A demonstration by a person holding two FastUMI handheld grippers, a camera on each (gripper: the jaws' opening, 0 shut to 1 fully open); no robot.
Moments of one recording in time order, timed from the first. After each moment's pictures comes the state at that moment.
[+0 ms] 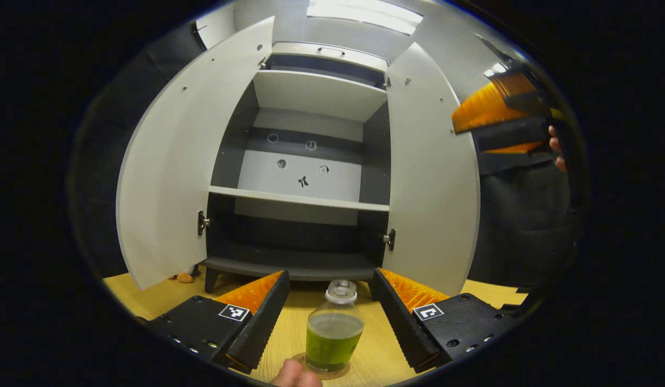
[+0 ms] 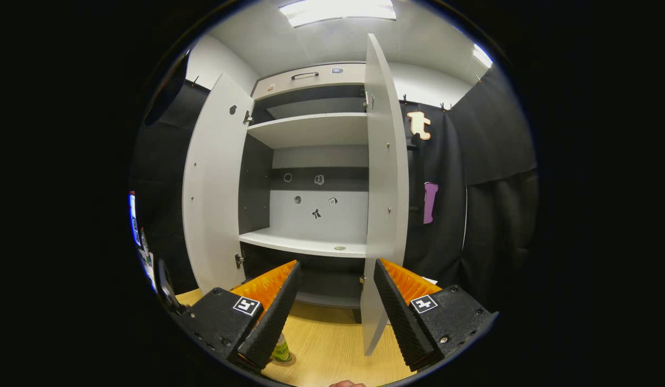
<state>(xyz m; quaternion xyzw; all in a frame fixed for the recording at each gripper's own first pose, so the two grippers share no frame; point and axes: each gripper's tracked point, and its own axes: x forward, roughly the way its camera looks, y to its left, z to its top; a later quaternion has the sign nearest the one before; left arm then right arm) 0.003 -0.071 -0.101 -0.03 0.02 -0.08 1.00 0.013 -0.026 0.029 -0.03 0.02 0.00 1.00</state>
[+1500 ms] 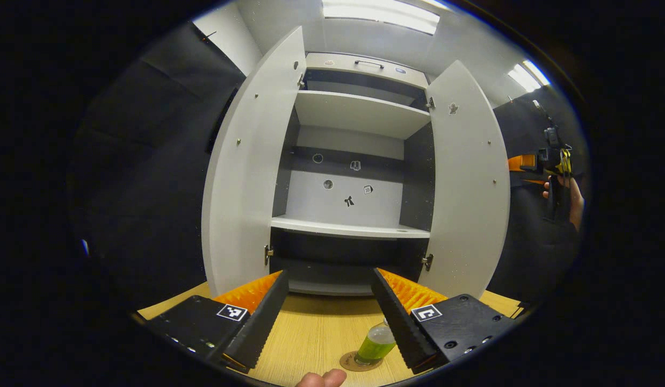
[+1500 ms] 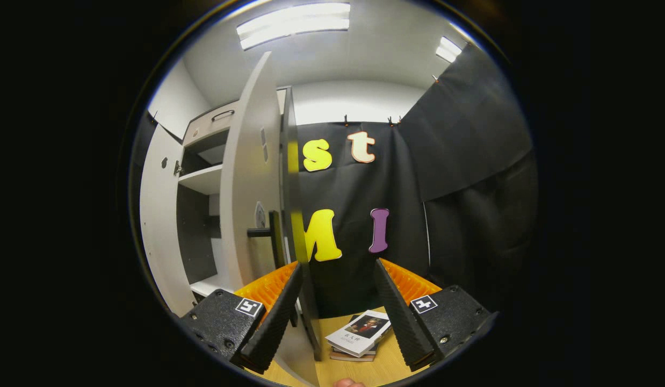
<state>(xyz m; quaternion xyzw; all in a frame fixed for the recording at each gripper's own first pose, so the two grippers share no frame) -0.034 0.018 -0.034 -0.02 0.05 0.02 1.00 0.071 -0.193 0.150 0.04 -0.06 -0.12 0.99</state>
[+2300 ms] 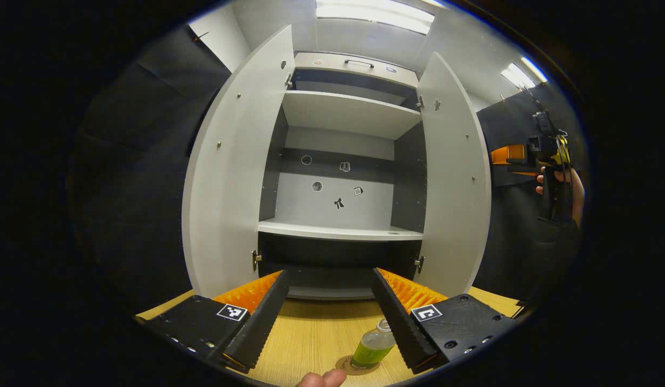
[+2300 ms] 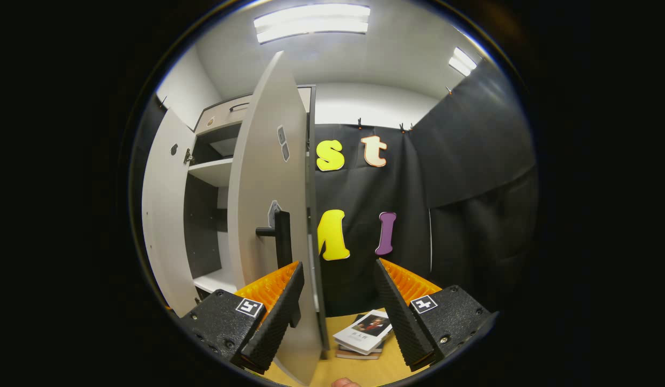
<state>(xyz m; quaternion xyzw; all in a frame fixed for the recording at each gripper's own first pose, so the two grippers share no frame) -0.021 0.010 -0.025 0.00 0.05 0.00 1.00 0.071 -0.124 0.145 -0.01 -0.05 -0.12 0.99</state>
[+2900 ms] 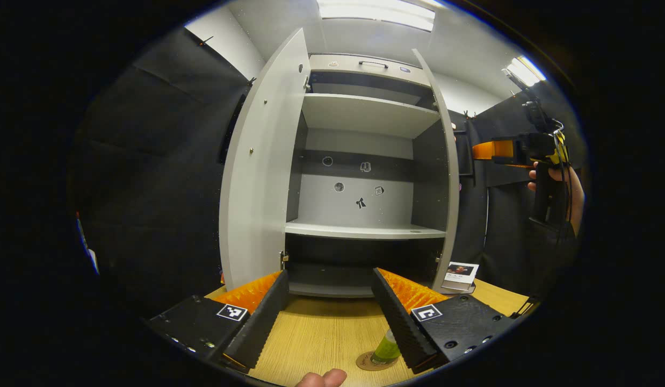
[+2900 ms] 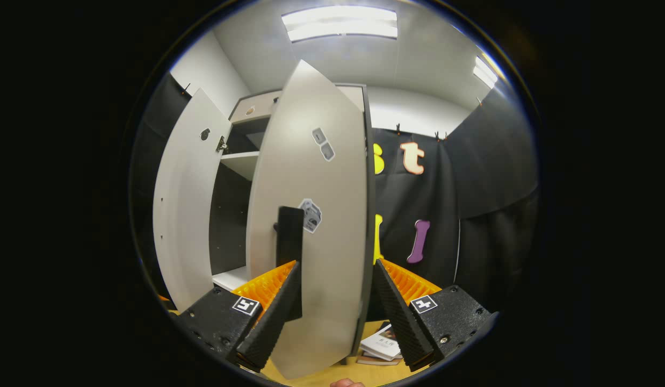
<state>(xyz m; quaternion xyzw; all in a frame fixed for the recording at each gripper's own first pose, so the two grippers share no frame) -0.035 0.040 -0.018 0.00 0.05 0.05 1.00 0.113 -0.041 0.130 -0.03 -0.05 -0.03 1.00</state>
